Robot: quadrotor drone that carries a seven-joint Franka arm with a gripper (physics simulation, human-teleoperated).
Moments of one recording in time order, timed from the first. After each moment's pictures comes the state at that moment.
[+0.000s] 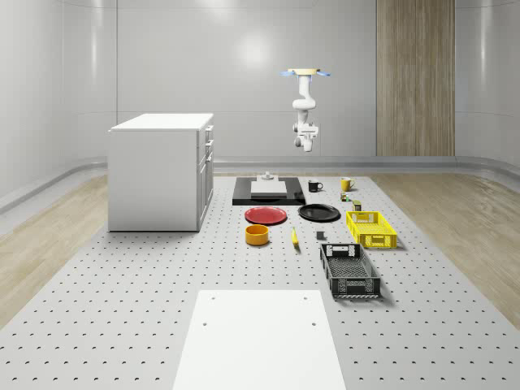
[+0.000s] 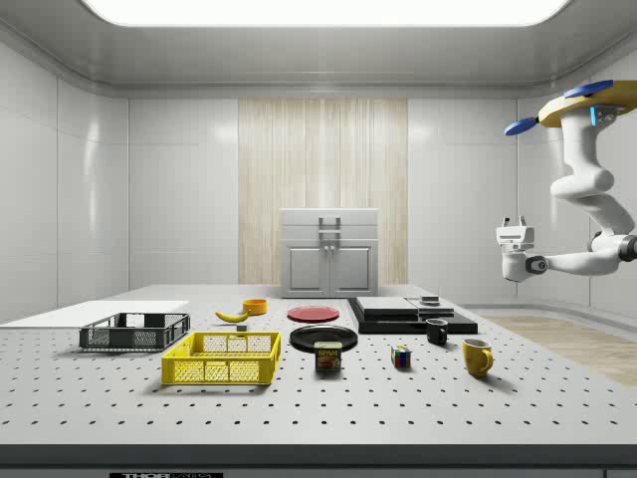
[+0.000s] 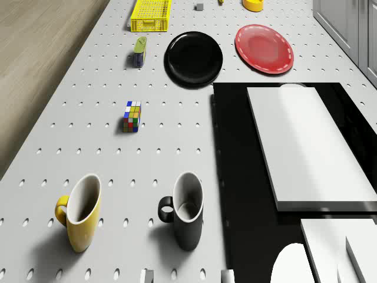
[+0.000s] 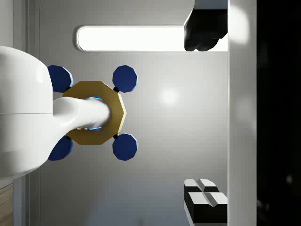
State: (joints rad) arm 0.00 -0.79 0.00 -2.34 0.00 1.55 0.79
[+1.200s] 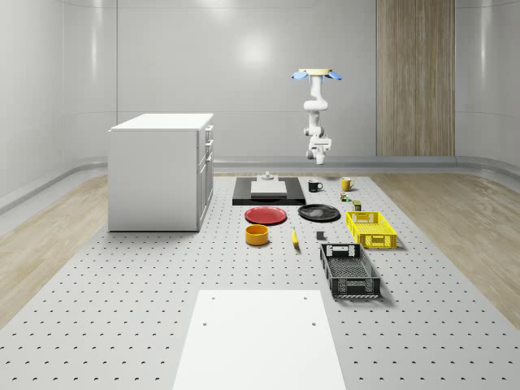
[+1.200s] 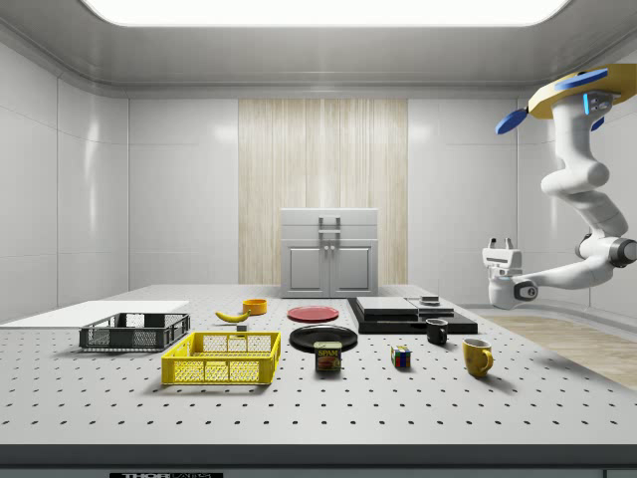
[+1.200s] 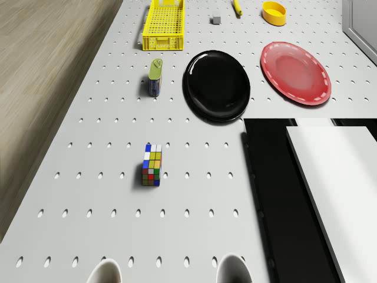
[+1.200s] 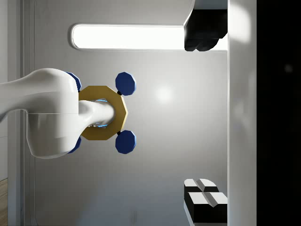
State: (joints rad) arm -0.01 -0.70 0.00 -2.04 0.00 1.36 0.78
